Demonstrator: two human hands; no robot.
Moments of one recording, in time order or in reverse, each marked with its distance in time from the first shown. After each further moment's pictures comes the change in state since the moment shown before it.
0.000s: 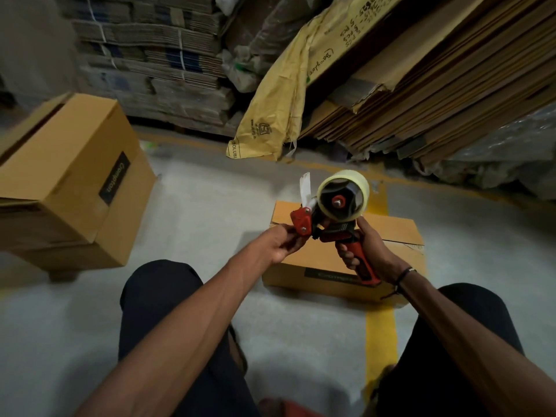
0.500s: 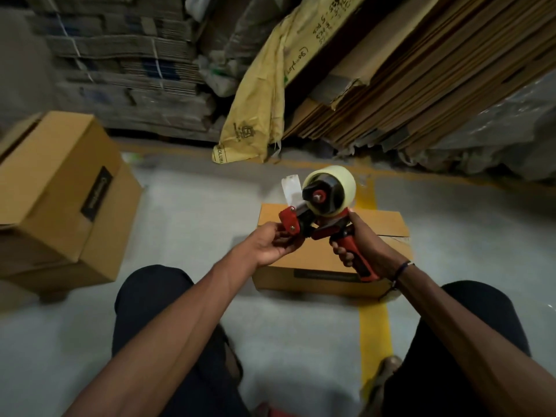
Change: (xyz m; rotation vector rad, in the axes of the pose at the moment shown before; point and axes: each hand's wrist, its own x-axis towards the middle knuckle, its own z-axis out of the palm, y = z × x) left_hand 0.002 -0.001 0.023 -0.086 -0.153 -0.038; right_hand -0.021 -0.014 -0.022 -0.033 0.101 0.036
